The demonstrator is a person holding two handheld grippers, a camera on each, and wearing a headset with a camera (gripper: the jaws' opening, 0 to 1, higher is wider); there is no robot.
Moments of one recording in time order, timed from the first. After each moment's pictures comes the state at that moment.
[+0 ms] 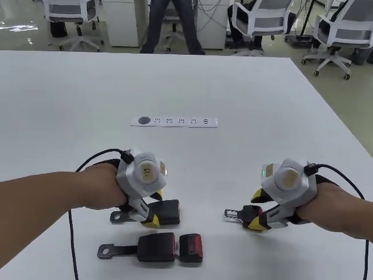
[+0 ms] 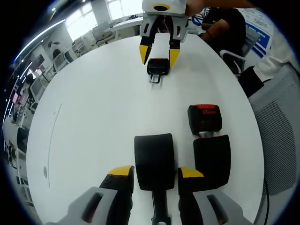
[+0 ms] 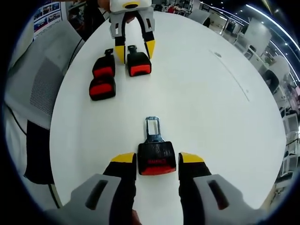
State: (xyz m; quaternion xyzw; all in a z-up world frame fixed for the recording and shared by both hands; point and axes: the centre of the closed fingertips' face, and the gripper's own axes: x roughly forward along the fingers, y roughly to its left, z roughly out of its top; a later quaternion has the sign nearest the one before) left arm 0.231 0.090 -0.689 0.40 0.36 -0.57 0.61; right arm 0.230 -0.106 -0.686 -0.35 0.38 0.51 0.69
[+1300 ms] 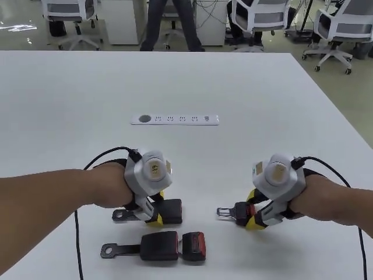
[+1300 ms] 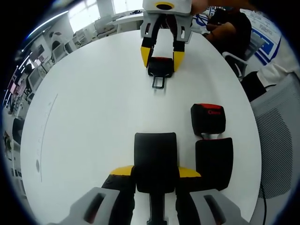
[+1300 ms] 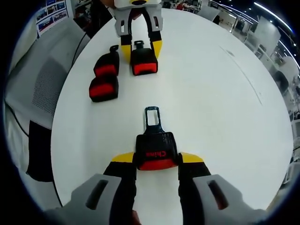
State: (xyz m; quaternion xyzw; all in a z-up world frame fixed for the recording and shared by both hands) left arm 0.232 0.088 -0.695 0.38 0.40 -0.56 0.61; right arm 0.231 -0.081 -0.695 -0.35 0.39 0.54 0.66
